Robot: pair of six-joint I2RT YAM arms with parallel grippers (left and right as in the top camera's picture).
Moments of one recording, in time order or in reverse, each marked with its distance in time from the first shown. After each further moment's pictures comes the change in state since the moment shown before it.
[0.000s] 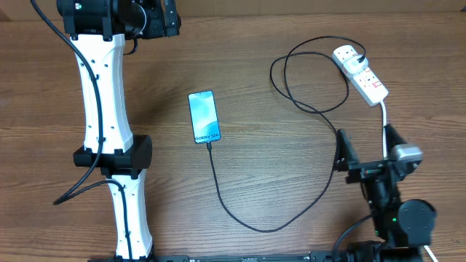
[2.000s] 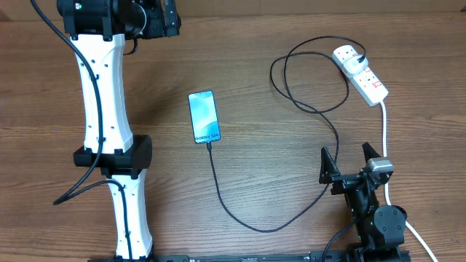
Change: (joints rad) left arm 0.000 -0.001 -0.005 0.000 0.000 0.000; right arm 0.045 -0.222 -0.273 -0.037 0.045 0.000
